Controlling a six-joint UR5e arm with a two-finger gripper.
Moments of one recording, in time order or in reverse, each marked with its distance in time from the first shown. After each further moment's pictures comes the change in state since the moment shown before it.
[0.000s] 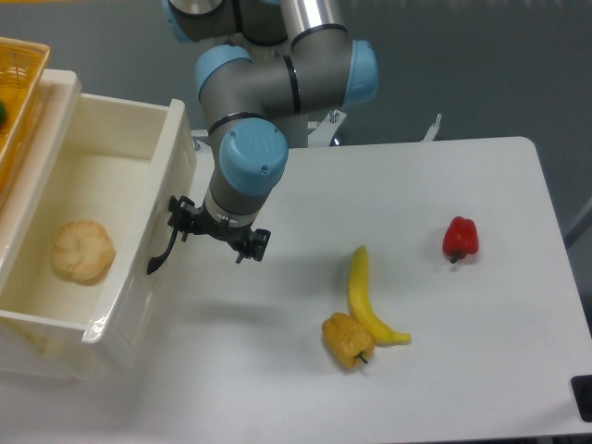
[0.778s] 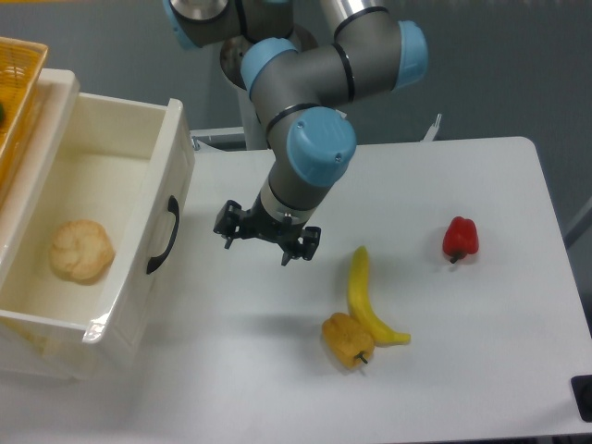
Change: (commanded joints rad) arm 0.114 -0.063 0.048 0.015 0.008 -0.002
